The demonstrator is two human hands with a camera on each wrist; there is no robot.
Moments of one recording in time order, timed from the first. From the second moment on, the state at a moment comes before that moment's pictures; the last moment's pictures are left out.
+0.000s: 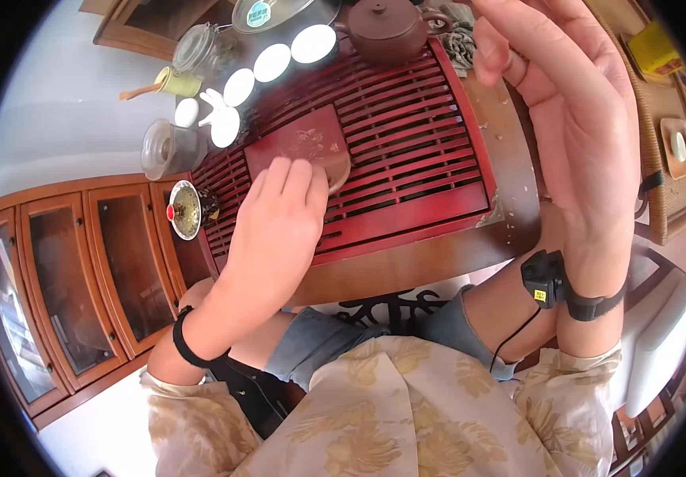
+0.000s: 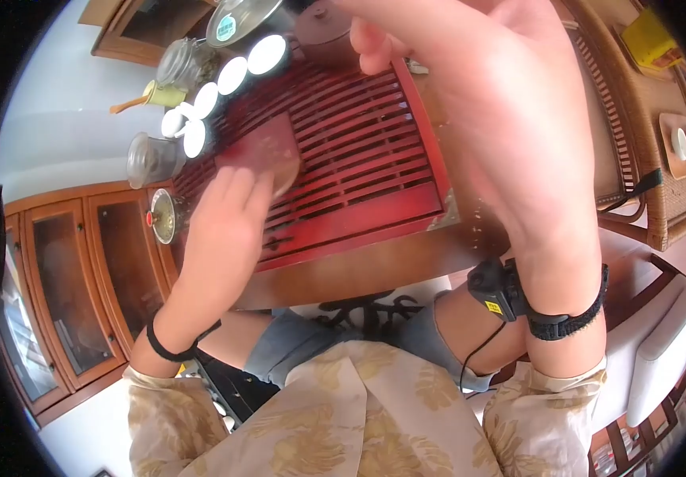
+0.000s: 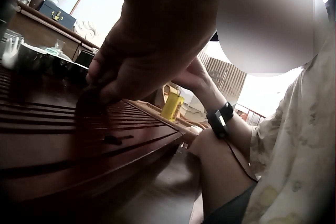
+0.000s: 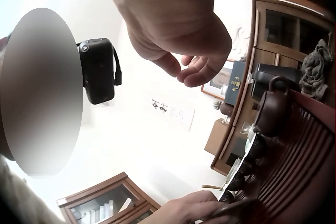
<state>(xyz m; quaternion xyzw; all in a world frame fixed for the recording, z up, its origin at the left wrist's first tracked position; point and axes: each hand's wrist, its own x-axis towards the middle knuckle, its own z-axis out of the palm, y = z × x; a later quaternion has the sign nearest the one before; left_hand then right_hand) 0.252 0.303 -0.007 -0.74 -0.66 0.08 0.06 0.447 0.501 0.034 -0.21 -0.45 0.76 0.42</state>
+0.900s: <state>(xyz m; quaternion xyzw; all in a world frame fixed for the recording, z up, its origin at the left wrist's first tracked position) 0.232 0.282 -0.016 -0.72 -0.69 0.00 0.07 0.442 0.503 0.032 -0.23 -0.46 0.76 0.40</state>
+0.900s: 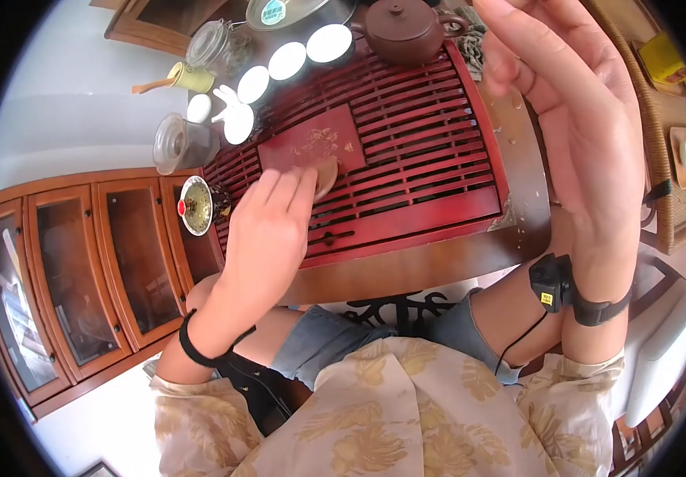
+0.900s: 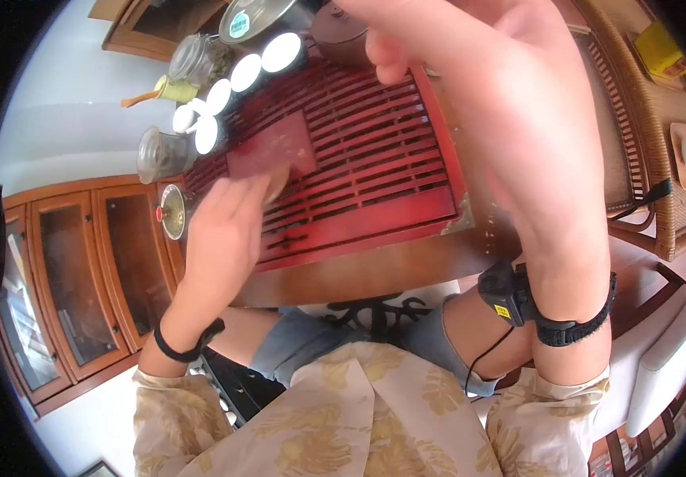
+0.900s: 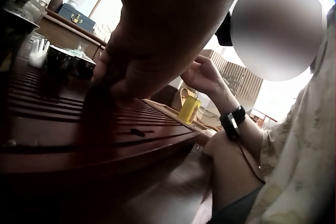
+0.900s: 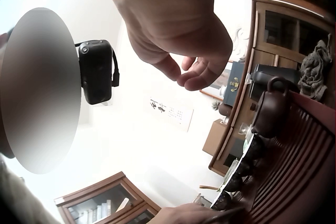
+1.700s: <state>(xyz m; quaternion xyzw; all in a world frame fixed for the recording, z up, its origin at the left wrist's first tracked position) 0.221 0.348 0.016 -0.77 -0.63 -0.12 -0.03 0.441 0.507 0.018 -0.16 -0.47 0.76 0.41</state>
